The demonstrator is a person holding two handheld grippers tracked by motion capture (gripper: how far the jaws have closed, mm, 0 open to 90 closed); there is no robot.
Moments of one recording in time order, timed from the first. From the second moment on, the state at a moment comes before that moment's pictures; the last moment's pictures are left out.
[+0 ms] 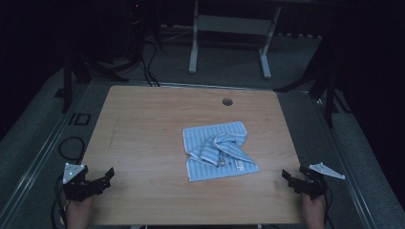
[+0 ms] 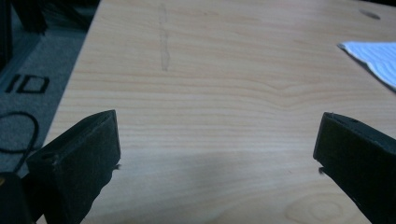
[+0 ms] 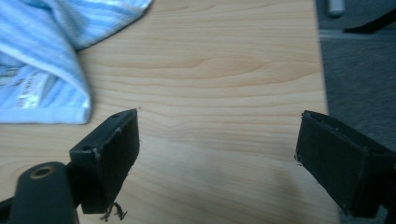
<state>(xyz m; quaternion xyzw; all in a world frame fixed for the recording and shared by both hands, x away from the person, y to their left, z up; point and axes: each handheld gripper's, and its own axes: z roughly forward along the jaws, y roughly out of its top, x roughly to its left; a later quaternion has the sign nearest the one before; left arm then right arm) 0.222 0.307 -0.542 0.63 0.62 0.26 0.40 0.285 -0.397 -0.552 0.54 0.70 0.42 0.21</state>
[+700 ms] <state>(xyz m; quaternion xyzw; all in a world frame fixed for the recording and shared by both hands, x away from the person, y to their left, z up) 0.257 0.217 -0.531 0.79 0.53 0.16 0.27 0.307 -0.378 -0.530 0.50 0.77 0.38 0.13</state>
